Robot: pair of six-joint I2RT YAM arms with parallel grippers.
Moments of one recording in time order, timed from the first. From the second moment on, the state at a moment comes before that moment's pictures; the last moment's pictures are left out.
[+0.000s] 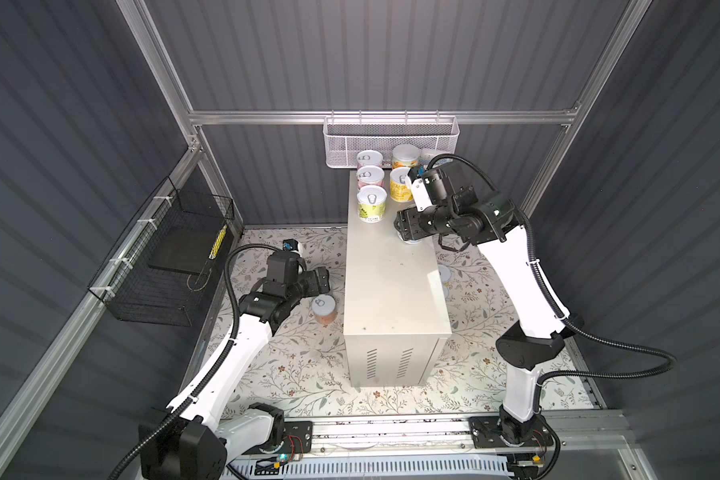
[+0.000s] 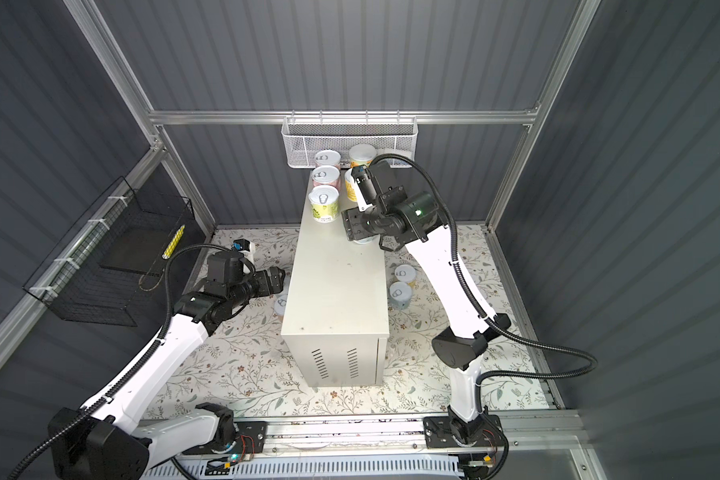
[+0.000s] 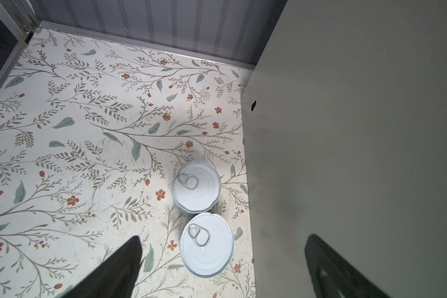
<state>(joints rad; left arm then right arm) -0.32 1.16 1.00 -0.47 -0.03 -0.33 0.66 1.95 2.61 -1.35 0.14 0.19</state>
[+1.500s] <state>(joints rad) -0.32 1.19 1.00 -0.46 -0.03 -0.33 0.82 1.52 2.11 -1.06 0.29 0.16</state>
